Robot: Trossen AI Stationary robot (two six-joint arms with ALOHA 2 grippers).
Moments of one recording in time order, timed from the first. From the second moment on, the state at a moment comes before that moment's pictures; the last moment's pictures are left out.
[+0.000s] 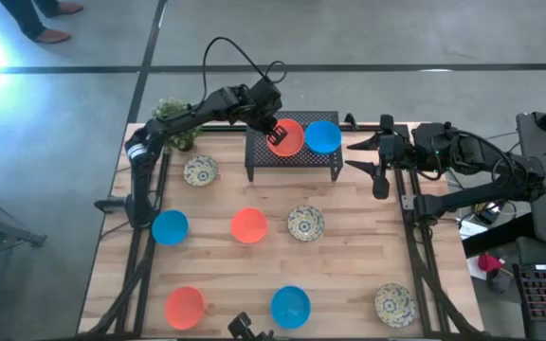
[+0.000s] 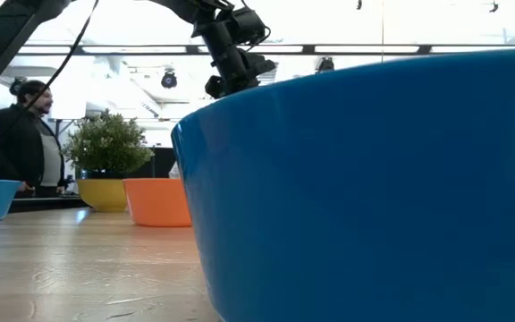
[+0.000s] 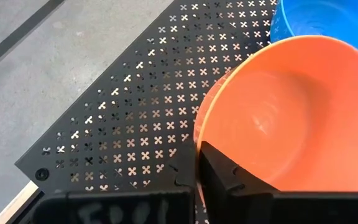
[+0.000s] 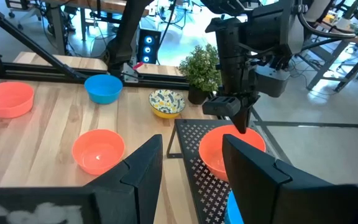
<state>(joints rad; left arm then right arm) 0.51 1.92 1.93 -0.92 -0.08 -0.16 -0.03 0.92 1.23 -0.65 0.19 -0.12</state>
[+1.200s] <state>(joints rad) 0.49 1.88 1.98 -1.23 -0.08 -0.06 -0.03 0.92 1.23 -0.66 0.19 -0.11</state>
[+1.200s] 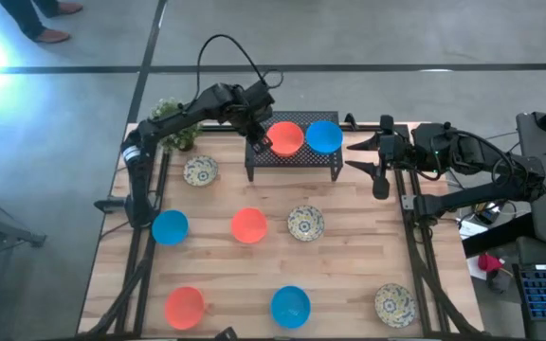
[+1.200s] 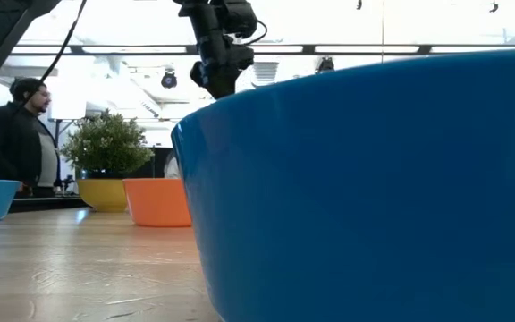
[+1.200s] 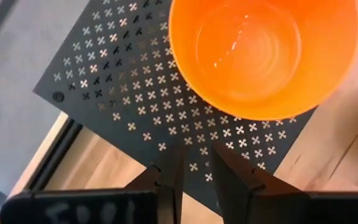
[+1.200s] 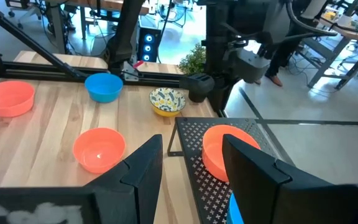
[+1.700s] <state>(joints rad) 0.47 1.87 1.81 -1.12 -0.04 -0.01 -0.04 0.92 1.23 -0.66 0.19 -0.11</state>
